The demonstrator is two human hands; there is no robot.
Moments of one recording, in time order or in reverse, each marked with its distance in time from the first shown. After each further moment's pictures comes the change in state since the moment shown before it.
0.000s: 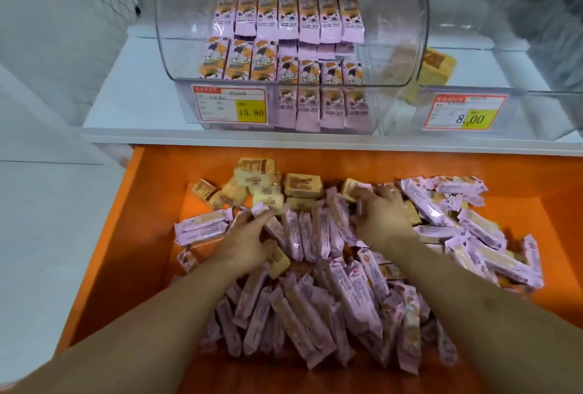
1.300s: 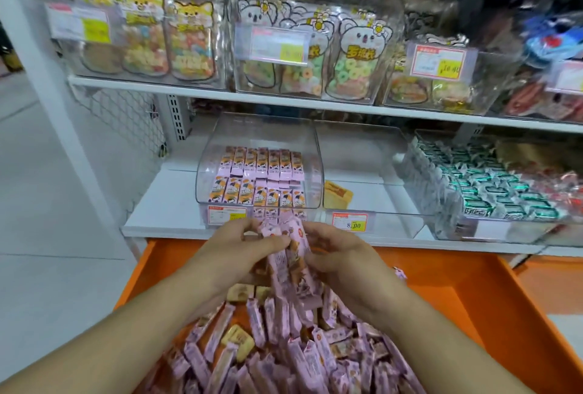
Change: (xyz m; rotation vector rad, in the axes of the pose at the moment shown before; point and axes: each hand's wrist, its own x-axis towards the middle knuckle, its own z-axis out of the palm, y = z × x) left_hand -0.193 0.191 -0.175 -0.957 0.085 0.131; right_hand -0.171 -0.070 -0.216 1.409 -0.276 -0.364
